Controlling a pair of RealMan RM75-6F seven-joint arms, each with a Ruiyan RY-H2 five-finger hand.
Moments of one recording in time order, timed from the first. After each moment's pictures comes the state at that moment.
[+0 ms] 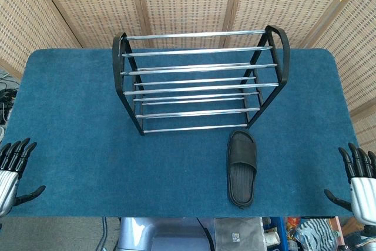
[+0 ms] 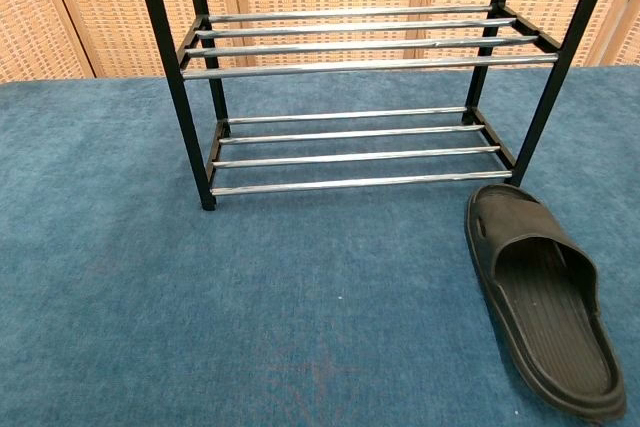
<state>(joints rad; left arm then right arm) -0.03 -1.09 0.04 -1.65 1.66 1.60 0.04 -0.03 -1.09 0.04 -1.68 -1.57 1.62 -0.17</state>
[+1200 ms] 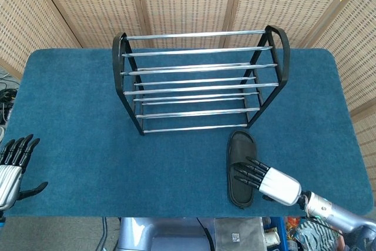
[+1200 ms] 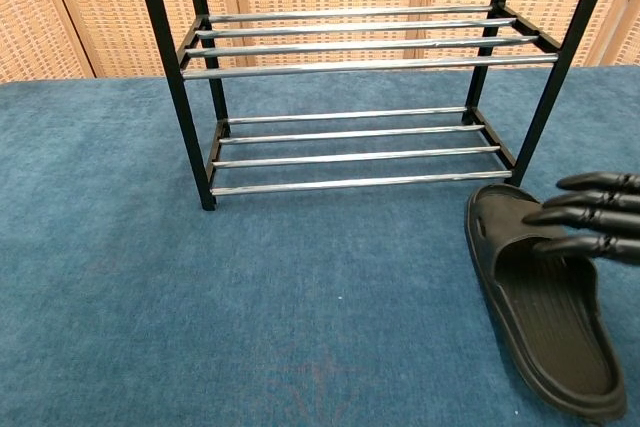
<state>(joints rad) -0.05 -1.09 0.01 -1.66 1.61 1.53 0.04 0.45 -1.47 -0.13 -0.77 -2.24 1.58 0.20</state>
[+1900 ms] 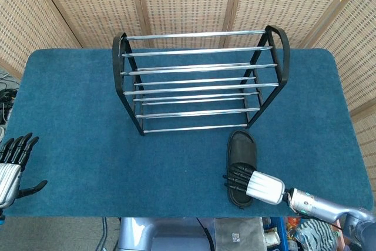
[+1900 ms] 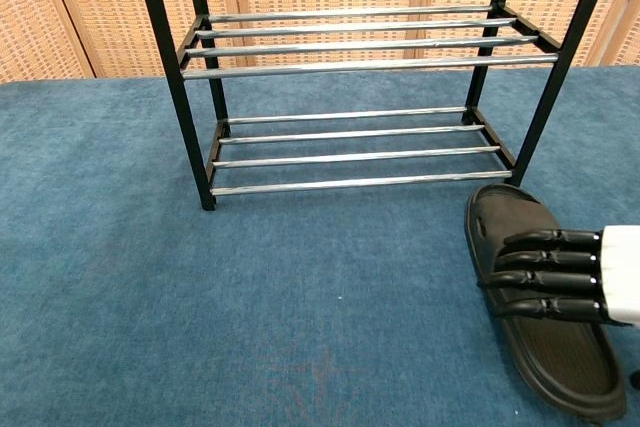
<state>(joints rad) -0.06 -1.08 0.01 -1.66 1.59 1.52 0.03 0.55 -1.56 -0.24 -0.70 -2.23 1.48 0.17</state>
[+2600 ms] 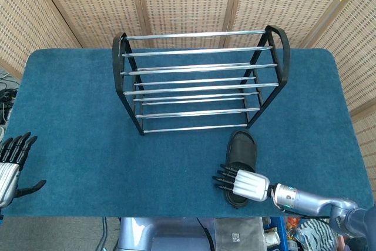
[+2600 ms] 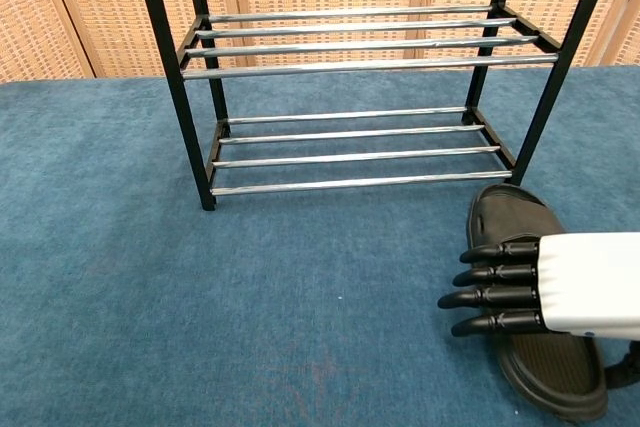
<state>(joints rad) -0.07 -1.08 0.01 -1.65 1.59 1.51 0.00 0.71 -1.46 -0.26 -1.03 -2.17 1.18 -0.01</state>
